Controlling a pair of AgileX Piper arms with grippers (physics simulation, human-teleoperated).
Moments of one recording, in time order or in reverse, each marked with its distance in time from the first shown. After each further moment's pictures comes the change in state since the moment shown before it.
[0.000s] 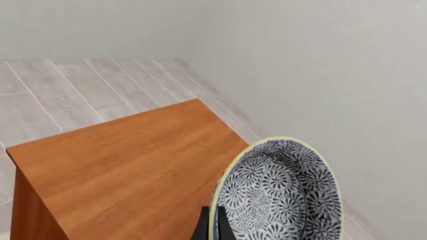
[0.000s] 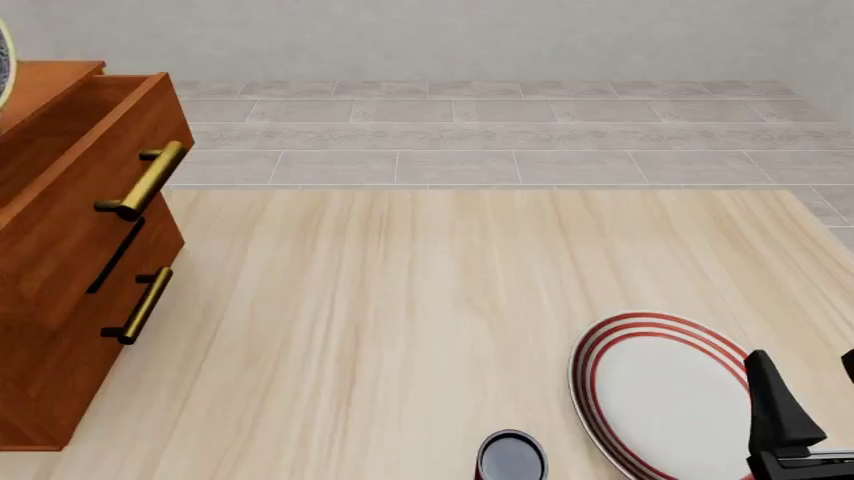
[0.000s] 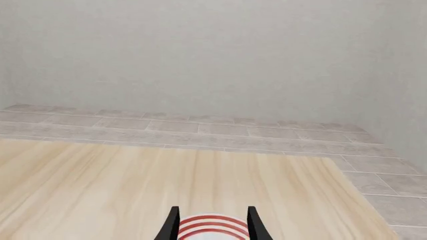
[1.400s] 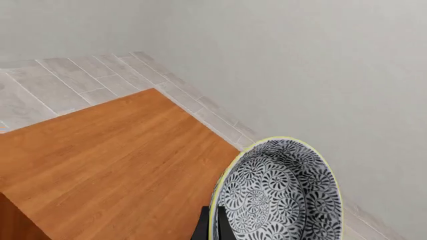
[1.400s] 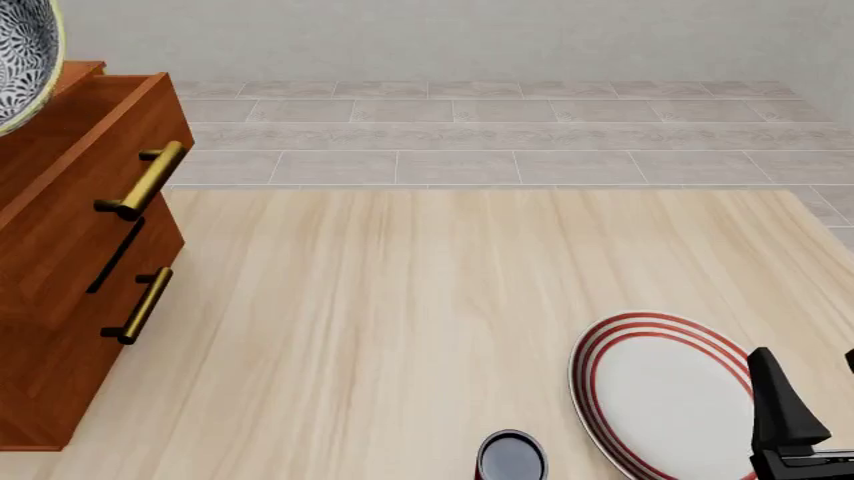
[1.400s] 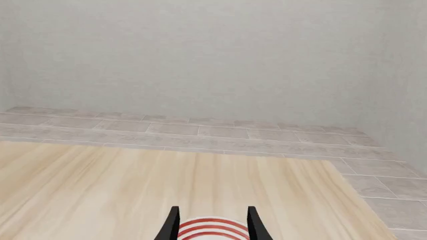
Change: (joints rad) left arm -0.156 -0.156 -0.020 0.139 0.038; right arm 0.002 0.000 -0.011 0.001 -0.003
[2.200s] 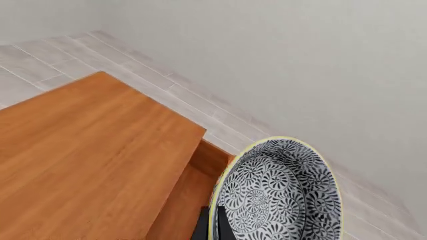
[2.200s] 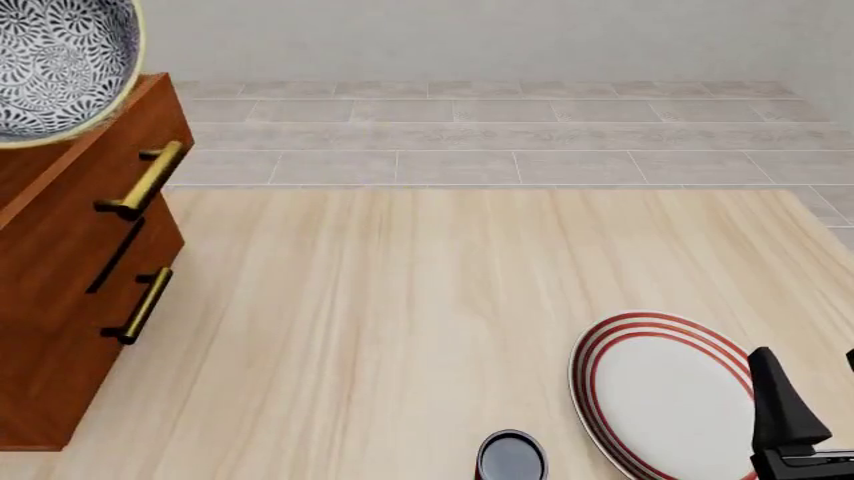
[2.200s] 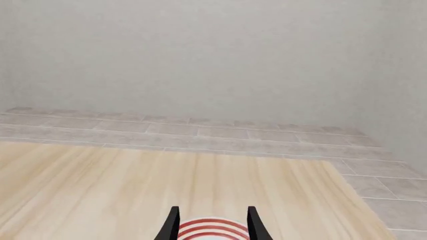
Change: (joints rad) left arm -0.178 0.037 -0.043 0.044 0.048; right arm -0.001 0.000 -0.002 0.000 0.000
